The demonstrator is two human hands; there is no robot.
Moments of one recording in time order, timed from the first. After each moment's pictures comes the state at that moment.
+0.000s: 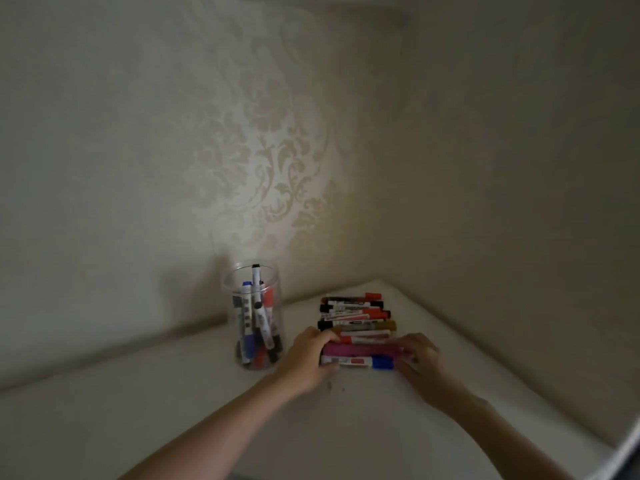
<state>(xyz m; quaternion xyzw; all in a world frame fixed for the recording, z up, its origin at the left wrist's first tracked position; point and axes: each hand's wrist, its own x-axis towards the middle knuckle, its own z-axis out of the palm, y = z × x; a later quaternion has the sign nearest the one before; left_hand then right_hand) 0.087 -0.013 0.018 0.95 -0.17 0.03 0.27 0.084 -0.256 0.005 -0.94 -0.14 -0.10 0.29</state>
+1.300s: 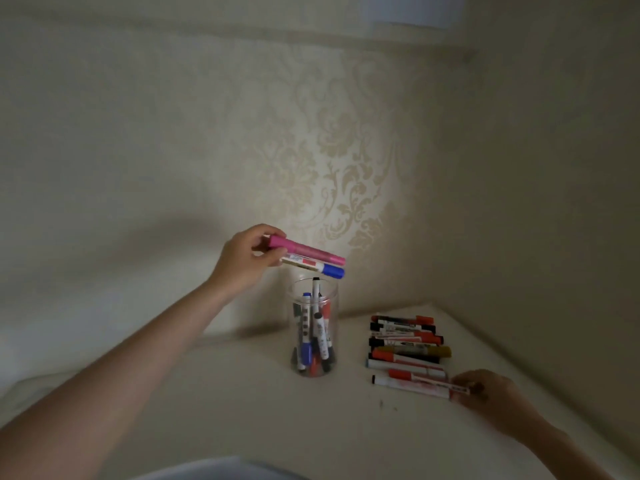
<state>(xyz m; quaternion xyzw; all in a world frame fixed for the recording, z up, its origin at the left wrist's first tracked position) 0.061 0.142 0.195 0.84 -0.07 0.28 0.46 0.089 -0.271 0.011 -0.96 -0.09 -0.04 0.24</state>
